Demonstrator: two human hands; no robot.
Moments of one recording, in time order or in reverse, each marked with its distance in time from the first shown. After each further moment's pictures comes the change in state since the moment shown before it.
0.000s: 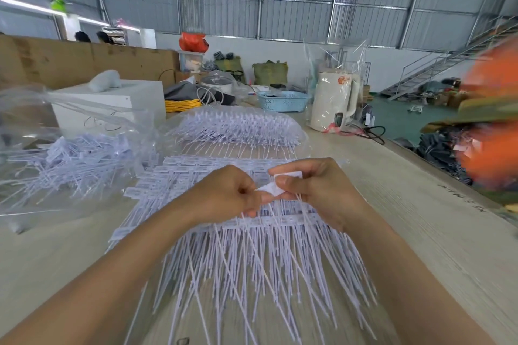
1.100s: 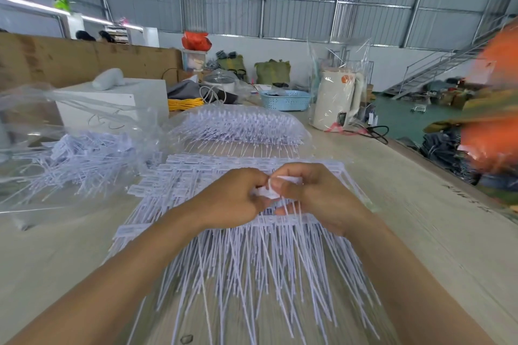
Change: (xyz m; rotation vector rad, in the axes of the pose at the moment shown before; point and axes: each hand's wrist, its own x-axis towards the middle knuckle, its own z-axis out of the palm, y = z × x) left_hand 0.000 0.000 0.010 0.109 0.020 0.170; right_hand -0.005 0.001 0.008 -0.156 -0.127 0.033
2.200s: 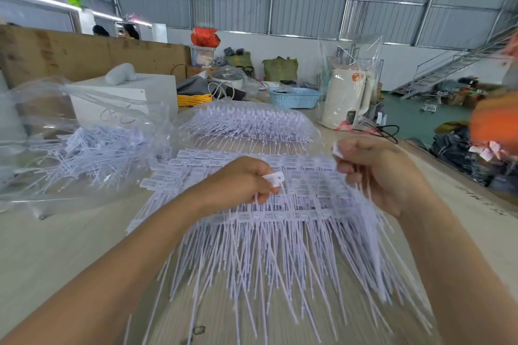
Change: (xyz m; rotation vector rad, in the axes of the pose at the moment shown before) left_hand 0.000 -0.001 -0.013 -0.381 -0.033 -0.182; right_hand -0.011 -0.021 -0.049 0.319 0.298 0.075
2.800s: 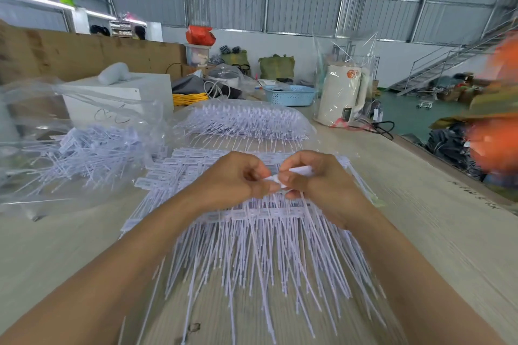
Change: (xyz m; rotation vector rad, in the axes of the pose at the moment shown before) left_hand 0.004 -0.010 0.003 0.094 0.111 0.107; right_hand 0.001 0.037 0.046 -0.340 -0.113 -0.119
